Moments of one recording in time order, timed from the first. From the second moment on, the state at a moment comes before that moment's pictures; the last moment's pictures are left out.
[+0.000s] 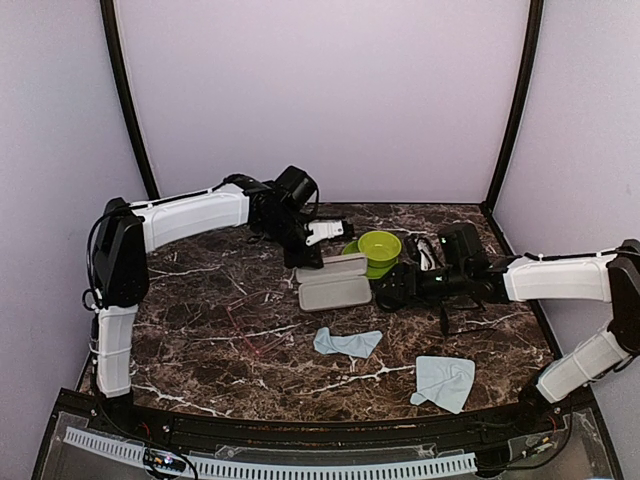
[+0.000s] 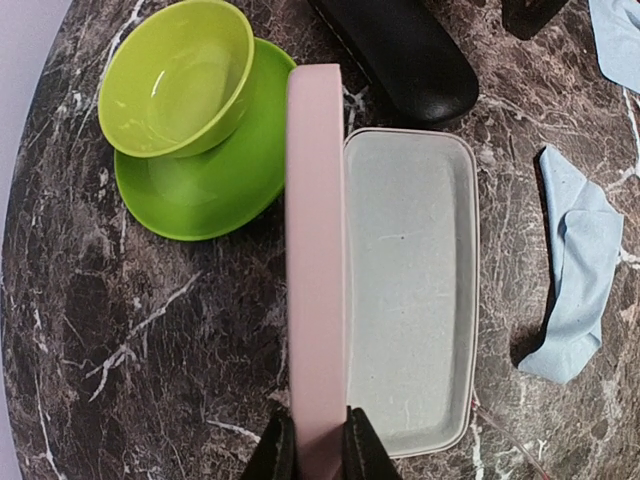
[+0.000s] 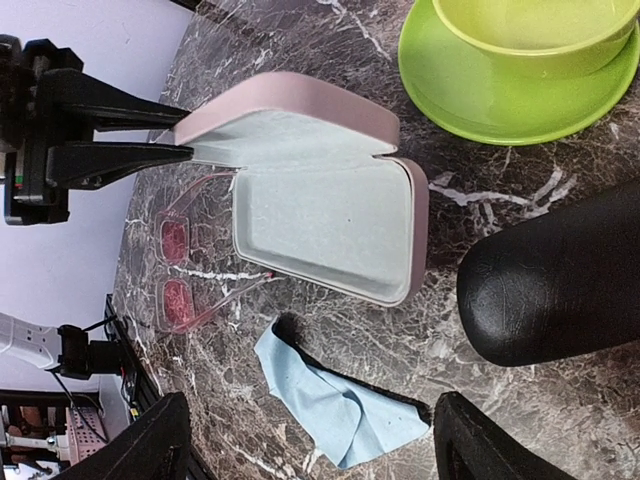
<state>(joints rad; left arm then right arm) -0.74 2.10 1.87 -0.80 0.19 0.69 0.59 1.41 0.71 0.02 -0.45 0.66</state>
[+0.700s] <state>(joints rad) -0.71 2.21 1.99 -0.93 0.21 0.75 0.59 1.43 0.68 0.09 -0.48 0.67</state>
